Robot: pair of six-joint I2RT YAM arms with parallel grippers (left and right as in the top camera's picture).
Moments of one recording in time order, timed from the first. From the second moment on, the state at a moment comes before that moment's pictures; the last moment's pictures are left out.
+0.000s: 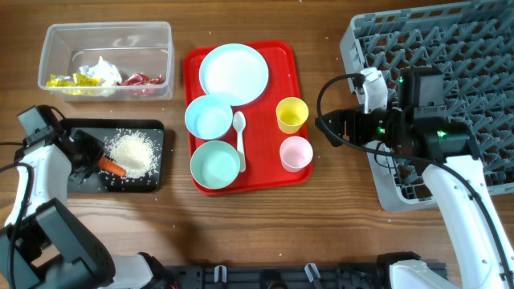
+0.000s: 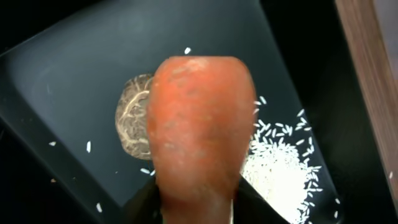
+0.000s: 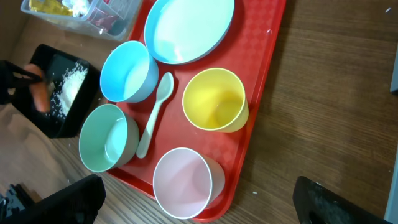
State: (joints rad) left arm 0.55 1.59 0.94 -0.60 0.07 -0.50; right arm 0.09 1.26 1.07 -0.75 -0.54 -0.03
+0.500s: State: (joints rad) left arm 0.45 1.36 0.99 -0.72 0.32 -0.40; right arm 0.09 1.26 1.07 -0.72 -0.54 -0.03
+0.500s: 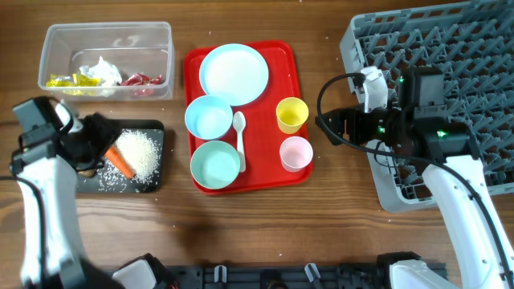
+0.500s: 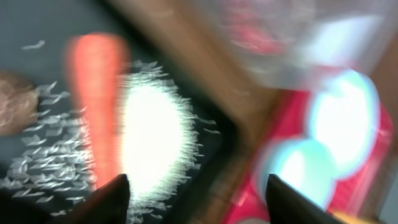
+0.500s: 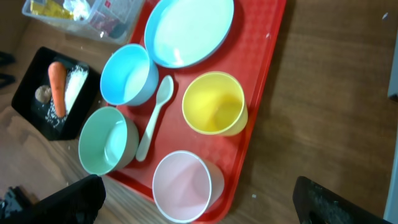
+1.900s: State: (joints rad) left arm -0.51 1.96 1.31 -0.34 0.25 -0.32; right arm 0.03 1.22 1.07 -0.71 -0.24 0.20
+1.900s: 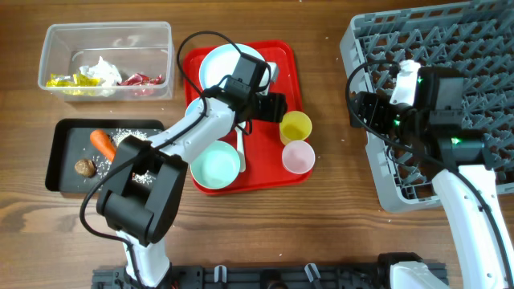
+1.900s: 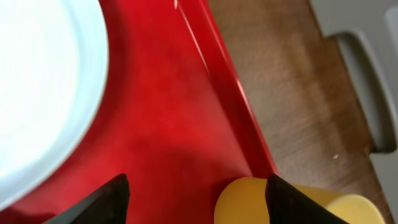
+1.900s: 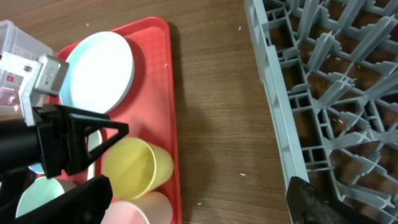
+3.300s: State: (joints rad) left arm -0.56 1.90 1.39 -0.63 0.21 -0.28; right arm 0.03 1.23 1.07 -0.73 -0.23 0.20
